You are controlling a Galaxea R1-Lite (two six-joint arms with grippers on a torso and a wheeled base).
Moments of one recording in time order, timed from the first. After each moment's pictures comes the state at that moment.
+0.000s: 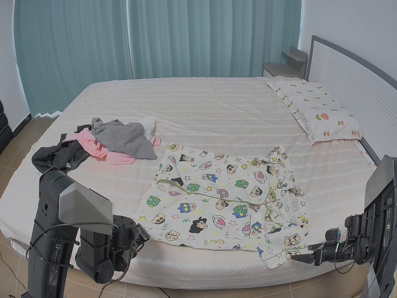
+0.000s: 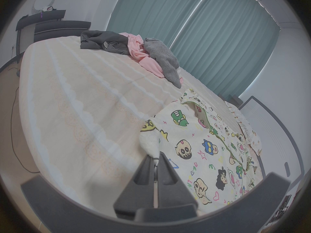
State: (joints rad) left arm -0.43 2.51 -0.36 -1.55 0.38 -0.86; right arm -0.15 2.52 -0.03 -1.55 0.73 -0.18
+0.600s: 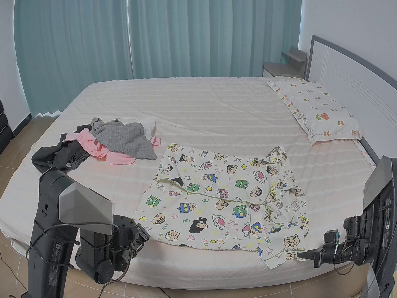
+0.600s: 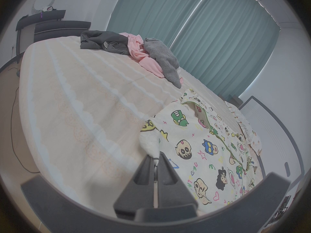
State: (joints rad) left arm -0.43 2.51 -0.36 -1.55 0.38 -0.86; right arm -0.15 2.53 -0.02 -1.55 0.73 -0.21
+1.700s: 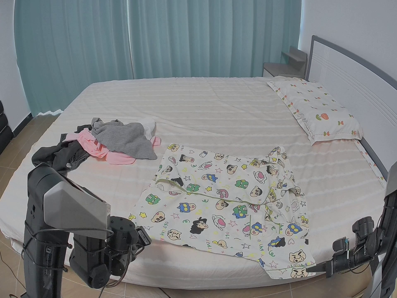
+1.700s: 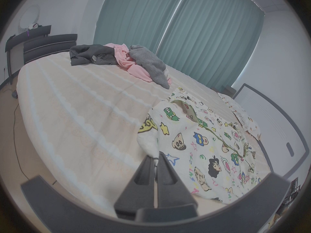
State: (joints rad) left arm -0.49 2.40 -0.26 -1.55 0.42 -0.73; right arm -0.24 2.22 -0.02 -0.87 0.75 -0.44
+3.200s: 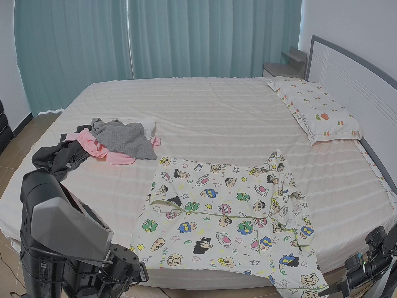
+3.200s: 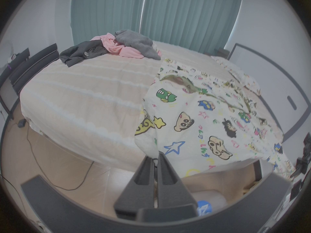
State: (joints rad) left arm -0.66 2.31 -0.02 -1.38 0.42 -0.67; right arm -0.34 1.82 -0.02 -0.12 0.66 -0.77
